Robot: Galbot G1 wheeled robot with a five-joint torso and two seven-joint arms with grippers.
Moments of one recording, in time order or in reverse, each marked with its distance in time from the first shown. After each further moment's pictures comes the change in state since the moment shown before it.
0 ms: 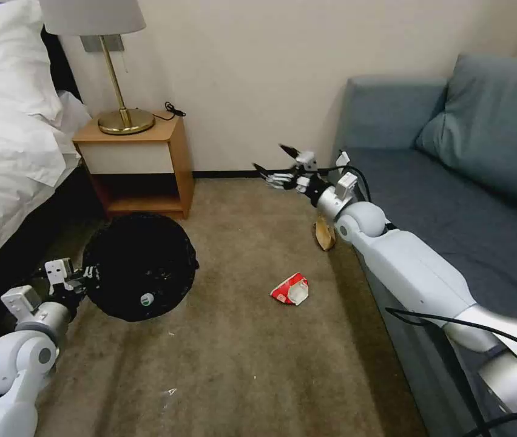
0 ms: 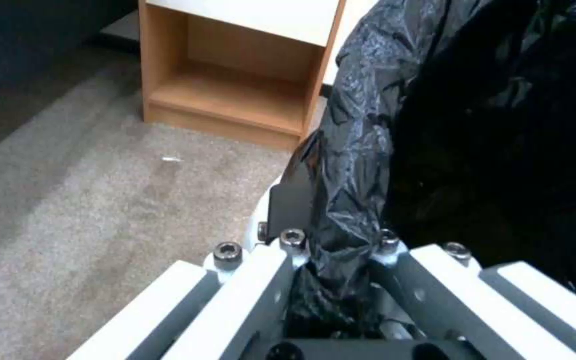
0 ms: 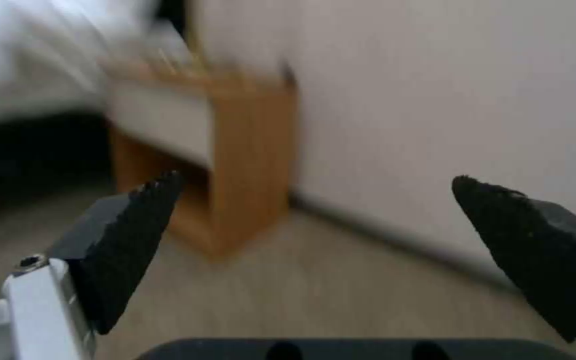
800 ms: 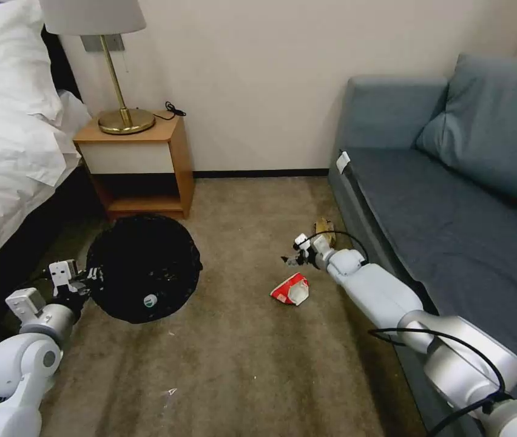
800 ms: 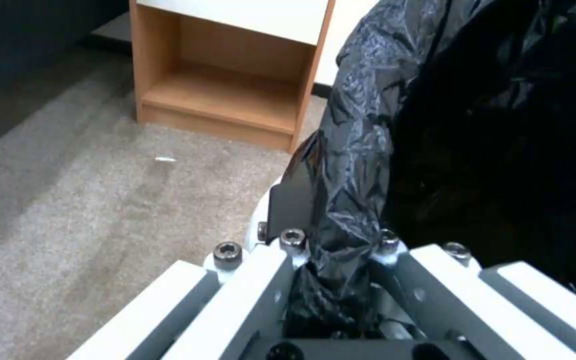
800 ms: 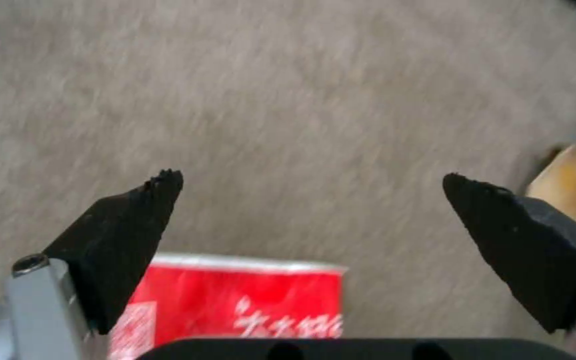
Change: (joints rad) left arm 0.017 -0.020 0.009 -0.029 0.025 -0.004 0.002; right arm -0.076 0.174 -0.102 -0.455 -0.383 -0.134 -0.039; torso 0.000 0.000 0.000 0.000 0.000
